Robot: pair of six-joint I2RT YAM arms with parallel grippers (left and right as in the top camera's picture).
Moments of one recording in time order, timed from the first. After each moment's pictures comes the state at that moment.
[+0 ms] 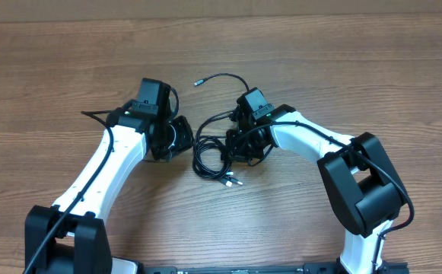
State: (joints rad) left arm -0.24 1.59 1.11 -0.80 0.32 -0.65; right arm 0.53 2.01 1.24 -0.56 -0.56 0.51
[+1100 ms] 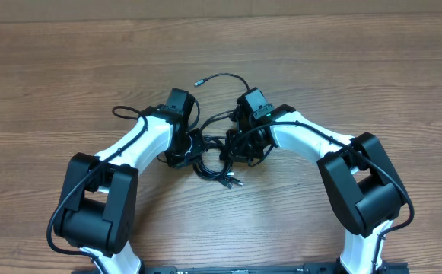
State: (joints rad) left arm -0.32 1.85 1.11 -0.73 0.27 -0.68; right arm 0.53 2.01 1.24 -0.56 -0.56 0.51
